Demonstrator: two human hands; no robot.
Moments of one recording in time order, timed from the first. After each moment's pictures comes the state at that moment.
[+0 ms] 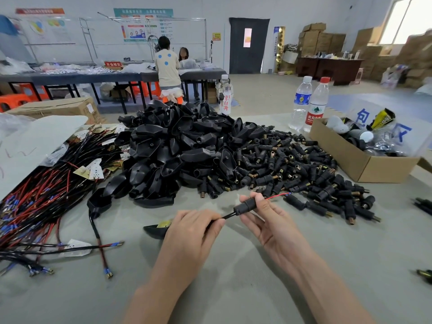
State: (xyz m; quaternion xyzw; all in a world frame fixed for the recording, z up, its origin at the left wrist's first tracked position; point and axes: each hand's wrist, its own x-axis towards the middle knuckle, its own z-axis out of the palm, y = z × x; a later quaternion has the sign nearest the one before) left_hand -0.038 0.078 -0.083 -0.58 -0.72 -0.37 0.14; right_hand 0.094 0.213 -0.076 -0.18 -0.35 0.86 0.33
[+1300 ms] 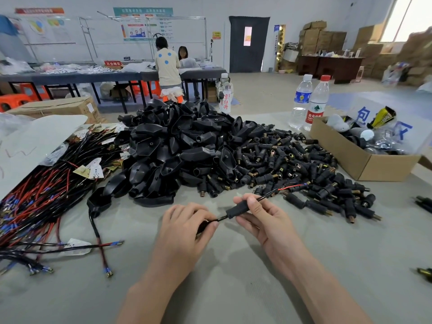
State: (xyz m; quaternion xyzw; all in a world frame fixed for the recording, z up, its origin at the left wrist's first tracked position) left_hand -0.053 0.077 -0.091 -0.55 -0.75 -0.33 0.13; right_hand 0.091 0.204 -0.074 -0.20 -0.46 0.80 0.33
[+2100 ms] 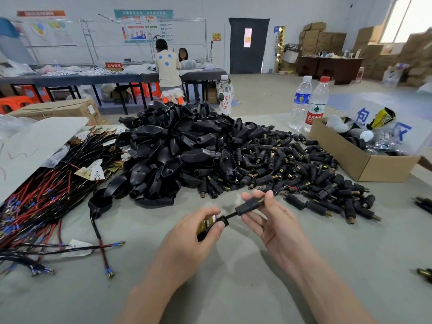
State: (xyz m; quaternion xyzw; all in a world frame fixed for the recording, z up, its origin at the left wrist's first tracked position) left_hand -0.050 0.077 -0.099 -0.51 -0.74 -0.44 -0.06; right_hand 0.099 0.212 -0.072 -0.19 -0.40 0.82 0.36
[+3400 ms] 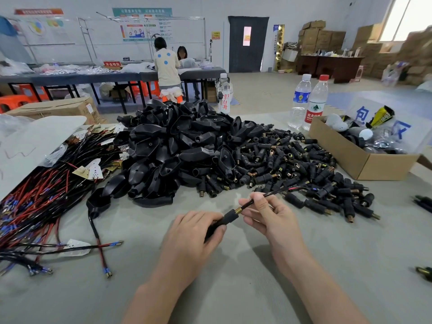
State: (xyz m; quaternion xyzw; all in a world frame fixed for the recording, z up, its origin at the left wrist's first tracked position) left_hand -0.039 0.083 -0.091 -0.57 -0.75 -0.32 0.09; right_hand 0.095 0.209 -0.074 -0.27 -0.50 0.72 0.40
